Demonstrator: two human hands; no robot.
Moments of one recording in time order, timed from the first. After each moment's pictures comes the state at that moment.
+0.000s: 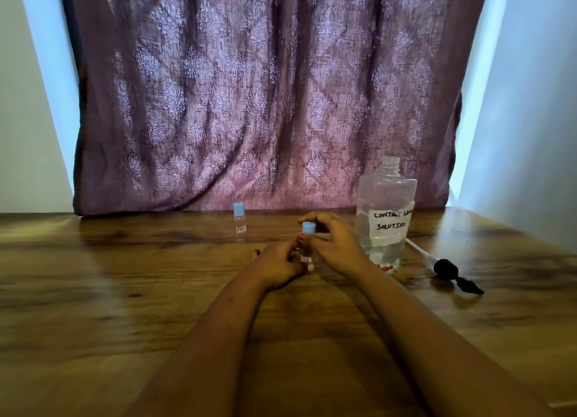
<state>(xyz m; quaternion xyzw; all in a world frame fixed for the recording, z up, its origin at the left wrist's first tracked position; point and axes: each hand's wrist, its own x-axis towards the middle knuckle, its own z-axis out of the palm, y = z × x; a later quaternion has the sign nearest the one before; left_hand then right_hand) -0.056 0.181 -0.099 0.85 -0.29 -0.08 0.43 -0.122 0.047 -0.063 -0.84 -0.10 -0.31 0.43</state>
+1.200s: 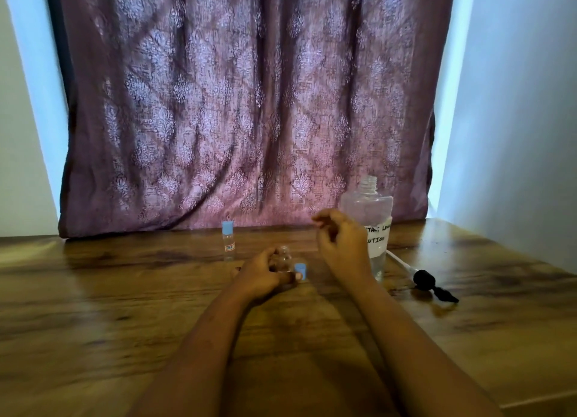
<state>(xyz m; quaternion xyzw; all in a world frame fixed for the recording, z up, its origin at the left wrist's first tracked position) -0.072 0.188 -0.086 0.76 -0.24 -0.10 0.60 -0.159 0.046 -0.033 -0.81 -0.02 -0.49 0.32</state>
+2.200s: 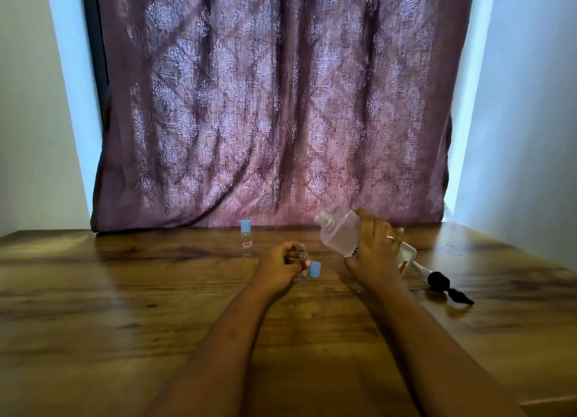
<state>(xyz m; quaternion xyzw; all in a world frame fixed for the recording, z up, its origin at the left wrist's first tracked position) -0.084 0.184 -0.080 0.74 -0.24 -0.03 0.63 -0.146 0.007 -0.065 -0.89 0.12 -0.43 0.08</state>
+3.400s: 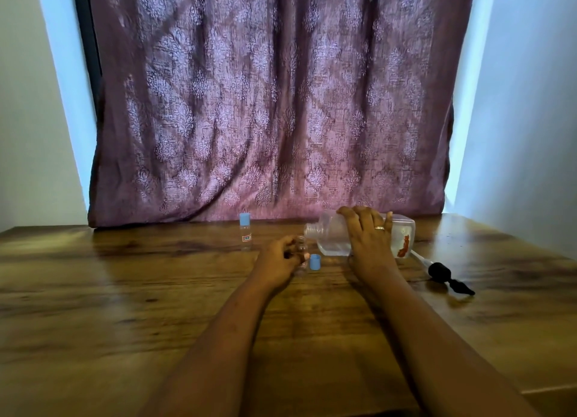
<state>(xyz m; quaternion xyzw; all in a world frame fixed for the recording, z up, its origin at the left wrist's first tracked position) -0.085 0.188 -0.081 0.76 -0.26 -0.03 0.59 -0.148 0.010 -0.065 -0.90 0.04 -0.43 0.00</state>
